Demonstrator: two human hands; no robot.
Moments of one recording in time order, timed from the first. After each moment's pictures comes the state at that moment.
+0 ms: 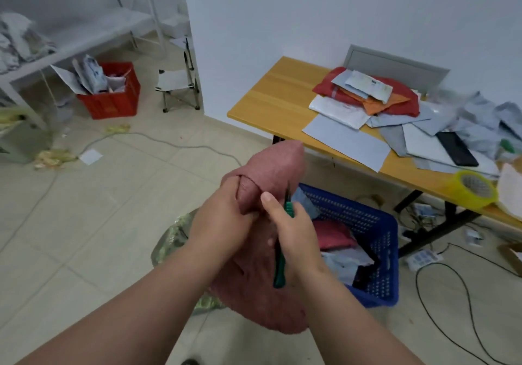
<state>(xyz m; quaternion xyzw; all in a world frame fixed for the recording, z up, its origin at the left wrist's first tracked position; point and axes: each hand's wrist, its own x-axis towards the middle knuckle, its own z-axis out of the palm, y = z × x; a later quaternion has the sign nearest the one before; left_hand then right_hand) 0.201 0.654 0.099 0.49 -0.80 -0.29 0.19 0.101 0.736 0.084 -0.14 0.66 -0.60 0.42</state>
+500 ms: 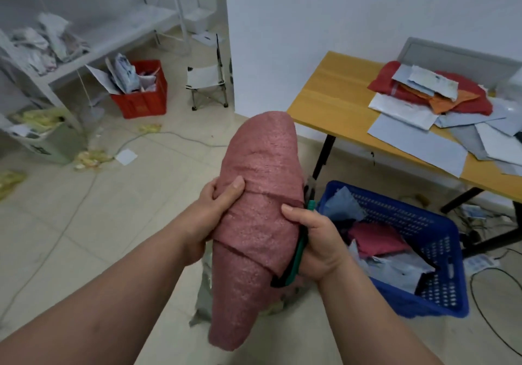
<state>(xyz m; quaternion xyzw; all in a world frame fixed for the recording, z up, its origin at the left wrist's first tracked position) 0.371 0.494 0.090 0.48 -0.48 -0.72 0.14 0.221 0.608 0.070 -0.06 0.35 -0.63 0.69</state>
